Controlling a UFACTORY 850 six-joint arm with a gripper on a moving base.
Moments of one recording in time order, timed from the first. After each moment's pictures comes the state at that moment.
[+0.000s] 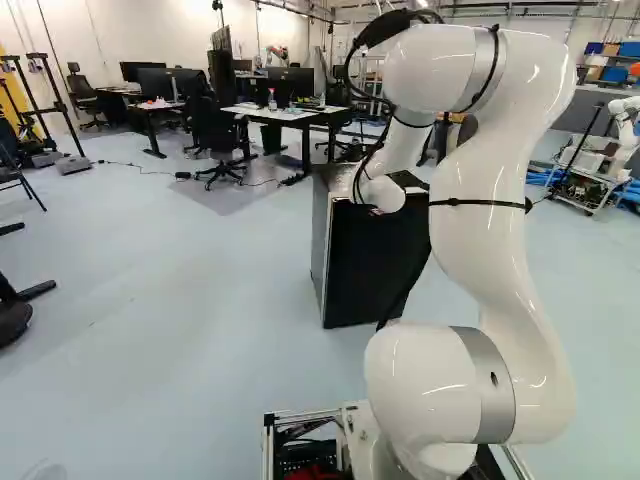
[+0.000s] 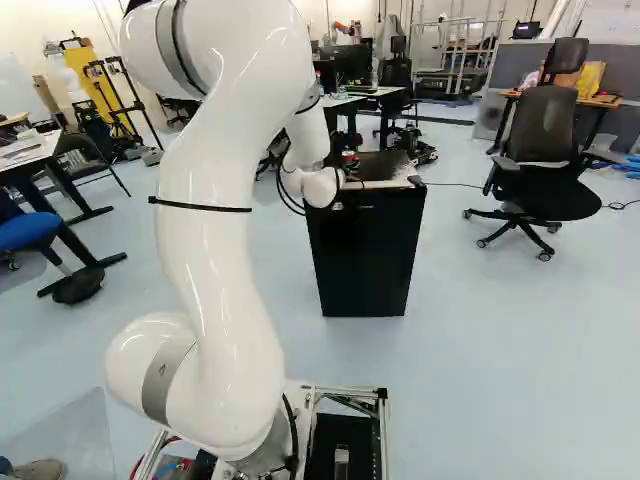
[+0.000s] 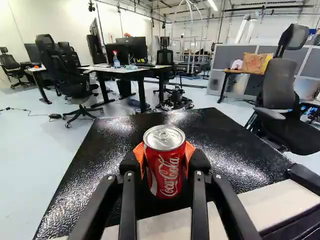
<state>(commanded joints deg) -11.2 -32.1 -56.4 -1.6 57.7 0.0</state>
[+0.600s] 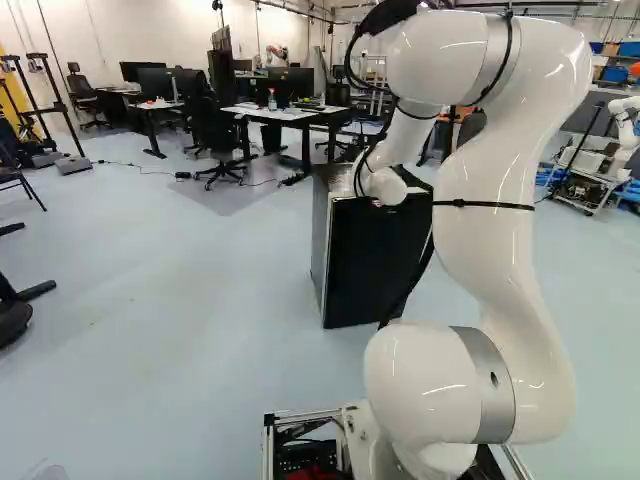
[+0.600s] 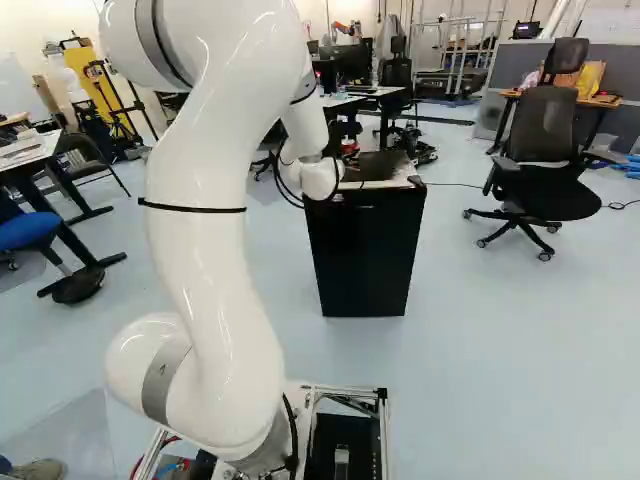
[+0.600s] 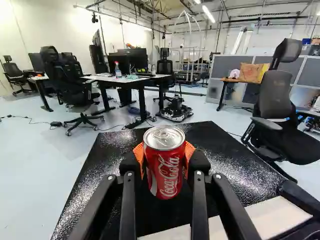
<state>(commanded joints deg) -11.2 -29.2 -56.3 -1.6 57.7 0.0</state>
